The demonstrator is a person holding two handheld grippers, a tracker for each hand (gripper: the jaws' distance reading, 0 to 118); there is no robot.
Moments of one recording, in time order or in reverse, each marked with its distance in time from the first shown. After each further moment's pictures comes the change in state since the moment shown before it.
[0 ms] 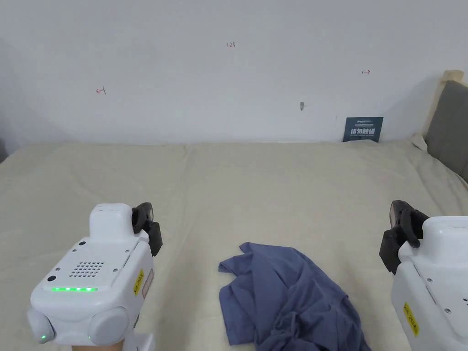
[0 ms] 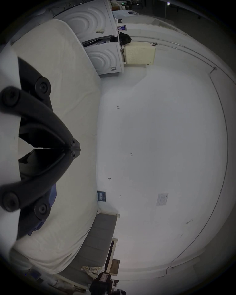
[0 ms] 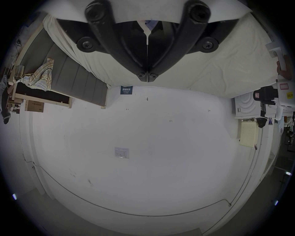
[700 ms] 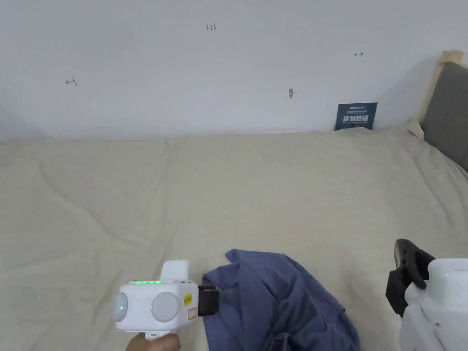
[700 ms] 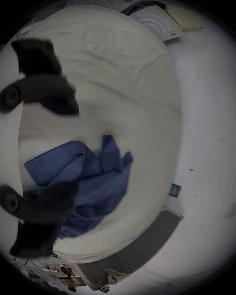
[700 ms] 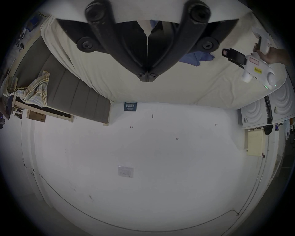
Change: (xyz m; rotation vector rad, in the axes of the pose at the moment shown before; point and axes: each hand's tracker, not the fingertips) left arm 0.054 -0.141 -0.199 -0.856 -0.169 0.075; right arm 0.027 -0.056 -0.060 -0.159 -0.043 -0.009
